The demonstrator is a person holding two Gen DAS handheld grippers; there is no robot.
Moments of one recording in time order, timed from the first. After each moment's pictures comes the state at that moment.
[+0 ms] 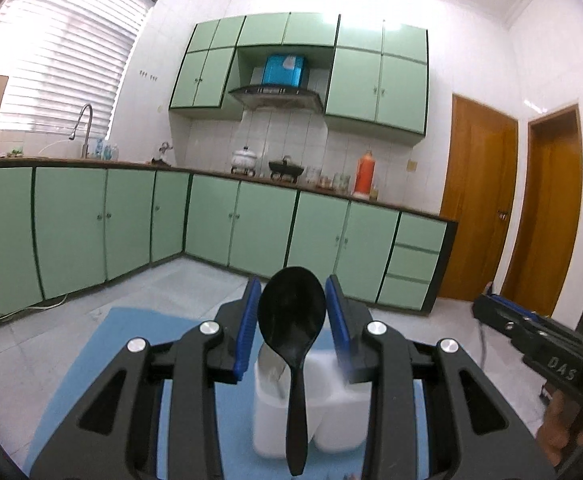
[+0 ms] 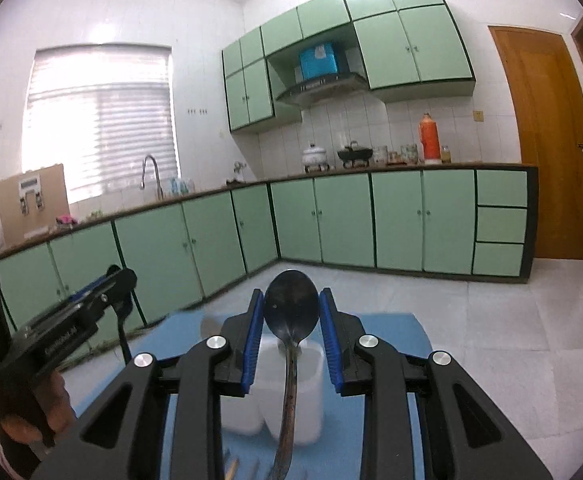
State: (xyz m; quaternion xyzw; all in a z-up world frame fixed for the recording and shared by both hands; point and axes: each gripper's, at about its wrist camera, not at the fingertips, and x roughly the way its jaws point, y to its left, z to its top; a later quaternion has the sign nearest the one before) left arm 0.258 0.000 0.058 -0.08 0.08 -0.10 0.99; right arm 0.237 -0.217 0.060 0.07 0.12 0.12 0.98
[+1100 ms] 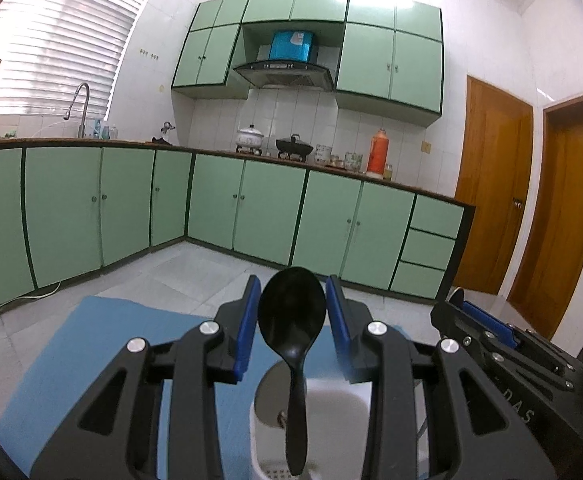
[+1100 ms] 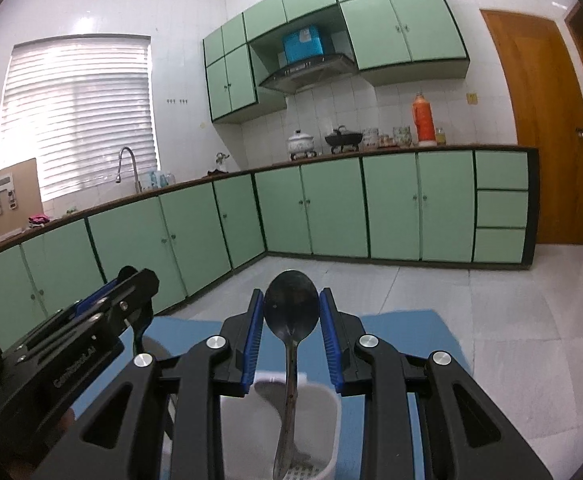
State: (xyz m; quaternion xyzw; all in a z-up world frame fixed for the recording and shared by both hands) left arm 0.353 -0.011 0.004 -0.08 0.12 -0.08 0.99; right arm 0.341 -0.187 -0.001 0.08 0.15 0.09 0.98
